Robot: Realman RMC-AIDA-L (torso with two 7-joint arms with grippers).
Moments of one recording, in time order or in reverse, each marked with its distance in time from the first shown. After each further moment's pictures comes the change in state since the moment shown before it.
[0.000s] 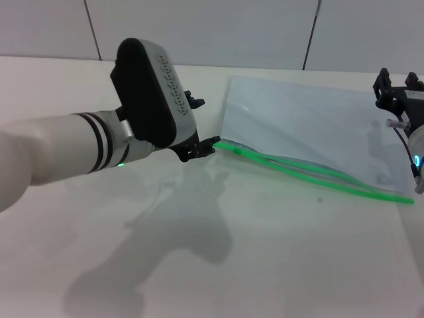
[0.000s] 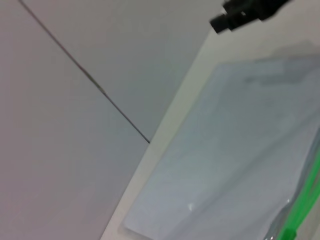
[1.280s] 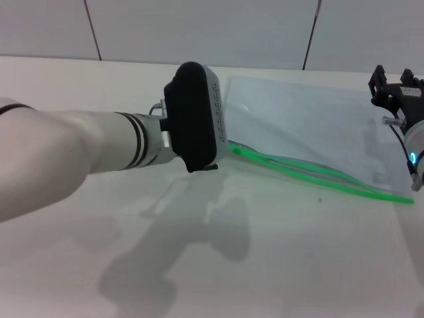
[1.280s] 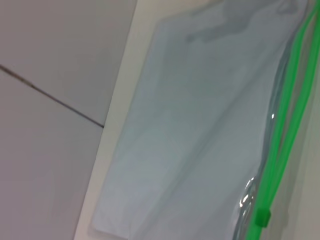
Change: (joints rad) left arm -0.172 -0.004 0.086 -0.140 0.235 0.053 -0.099; right arm 0.011 0.002 -0.005 -0.002 0.000 -0.002 0.000
